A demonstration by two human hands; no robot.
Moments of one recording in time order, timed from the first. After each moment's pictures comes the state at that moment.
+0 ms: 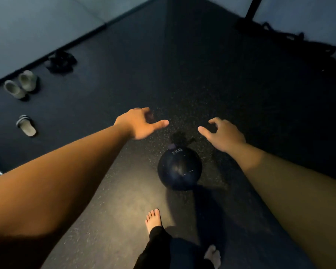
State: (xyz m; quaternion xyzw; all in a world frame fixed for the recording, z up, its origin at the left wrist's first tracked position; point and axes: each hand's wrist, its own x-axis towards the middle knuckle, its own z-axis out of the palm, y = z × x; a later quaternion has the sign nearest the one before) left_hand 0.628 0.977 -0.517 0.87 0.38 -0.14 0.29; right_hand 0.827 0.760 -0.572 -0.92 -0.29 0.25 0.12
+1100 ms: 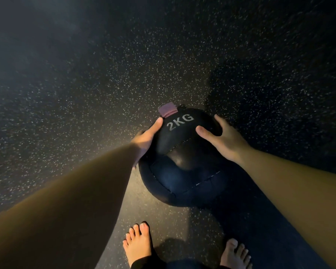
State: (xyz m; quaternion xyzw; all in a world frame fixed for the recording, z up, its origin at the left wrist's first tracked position) left_hand 0.702 0.967 -1.104 0.44 0.63 -0.17 0.62; right_hand 0.888 0.790 -1.108 -0.84 -0.16 0.47 0.24
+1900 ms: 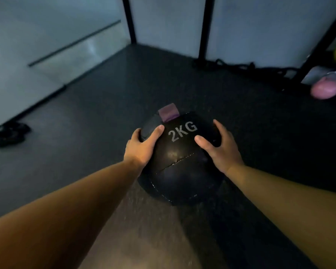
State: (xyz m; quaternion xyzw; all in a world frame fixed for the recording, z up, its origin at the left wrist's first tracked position) left_hand 0.931 0.970 -0.611 0.67 0.42 0.12 0.60; right_hand 1.065 0.758 -0.620 -0.81 -0.16 0.17 0.53
